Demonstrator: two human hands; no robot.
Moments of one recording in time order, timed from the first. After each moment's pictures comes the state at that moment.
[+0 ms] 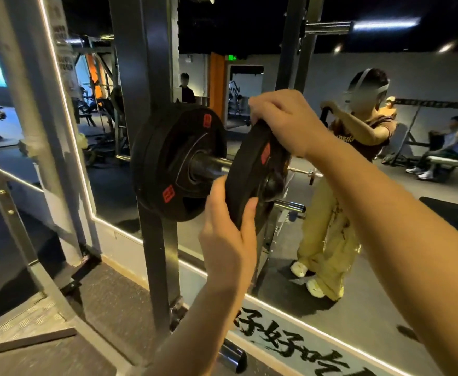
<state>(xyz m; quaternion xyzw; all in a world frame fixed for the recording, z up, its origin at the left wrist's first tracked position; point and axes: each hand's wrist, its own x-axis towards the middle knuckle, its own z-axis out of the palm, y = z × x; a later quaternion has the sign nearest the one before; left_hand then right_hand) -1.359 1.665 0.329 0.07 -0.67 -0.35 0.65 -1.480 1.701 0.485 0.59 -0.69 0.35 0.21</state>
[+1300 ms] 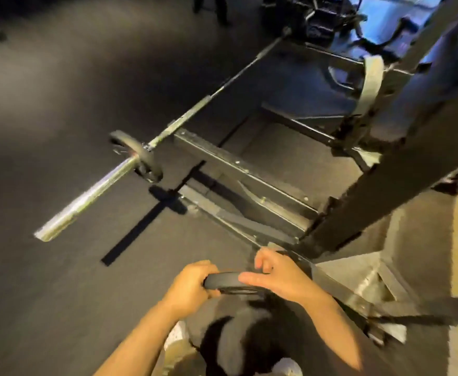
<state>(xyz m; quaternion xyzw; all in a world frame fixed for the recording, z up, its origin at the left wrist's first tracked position) -0.782 1.963 0.005 0.74 -0.52 -0.35 0.22 -0.956 1.814 0.060 0.80 -0.39 -0.08 -0.46</state>
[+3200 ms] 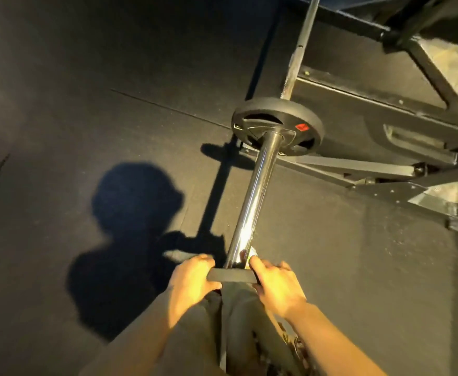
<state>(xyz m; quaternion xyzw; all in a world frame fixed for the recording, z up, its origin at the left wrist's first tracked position) -0.182 2.164 -0.136 0.72 -0.54 -0.45 -0.03 -0.386 2.095 -0.094 0.83 -0.42 -0.20 -0.29</state>
